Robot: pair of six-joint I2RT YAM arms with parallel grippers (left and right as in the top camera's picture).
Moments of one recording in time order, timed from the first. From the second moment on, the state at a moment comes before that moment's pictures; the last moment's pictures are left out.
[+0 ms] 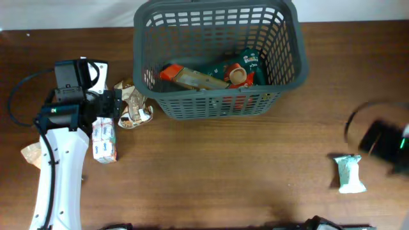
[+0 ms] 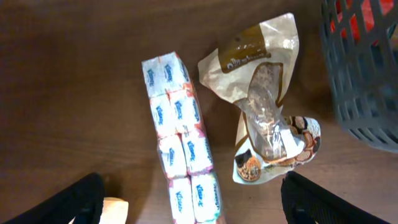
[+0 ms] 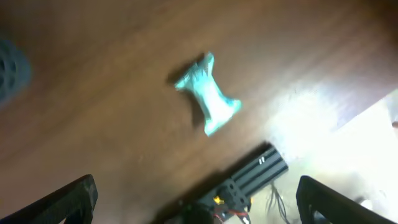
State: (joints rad) left arm 0.10 1.39 1.30 -0.84 -0.11 0.22; right arm -0.47 1.16 1.60 -1.69 0.10 0.13
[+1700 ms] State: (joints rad) left arm 0.10 1.39 1.29 -0.85 -0.07 0.23; right arm -0.47 1.29 0.80 -0.83 0.13 -0.44
